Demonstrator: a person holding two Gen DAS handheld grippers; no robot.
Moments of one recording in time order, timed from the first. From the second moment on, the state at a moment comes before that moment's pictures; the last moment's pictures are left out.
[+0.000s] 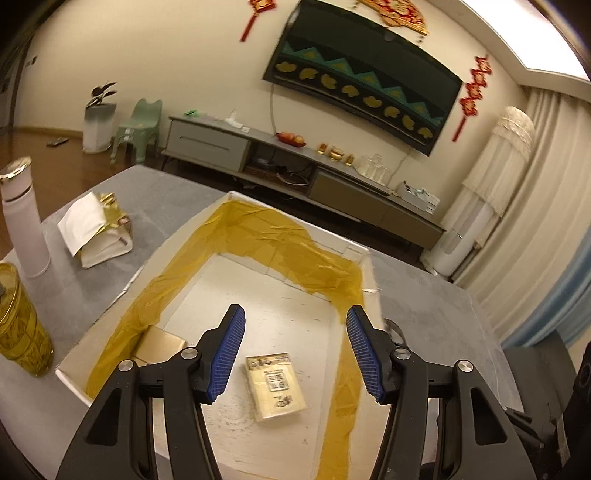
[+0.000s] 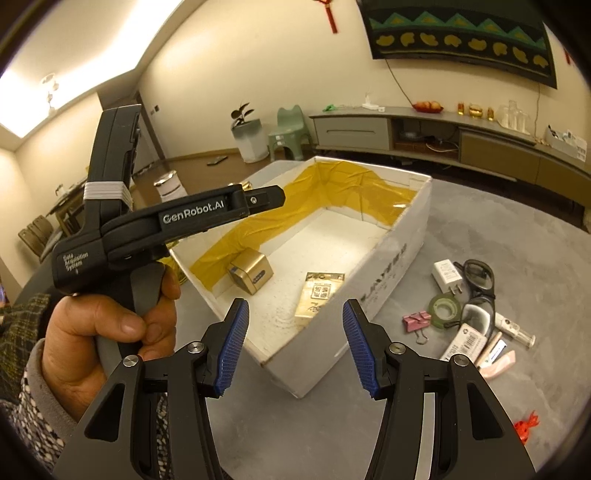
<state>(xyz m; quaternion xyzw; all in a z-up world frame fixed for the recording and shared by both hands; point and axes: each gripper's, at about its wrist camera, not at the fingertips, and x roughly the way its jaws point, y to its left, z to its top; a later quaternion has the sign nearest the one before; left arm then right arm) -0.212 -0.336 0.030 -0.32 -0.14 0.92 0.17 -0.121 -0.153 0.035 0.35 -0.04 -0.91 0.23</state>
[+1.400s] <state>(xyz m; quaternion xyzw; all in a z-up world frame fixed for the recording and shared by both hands) -0.185 -0.115 -0.067 -0.42 0.06 0.85 0.31 -0.064 0.050 -0.061 0.45 -0.16 -0.88 -0.01</state>
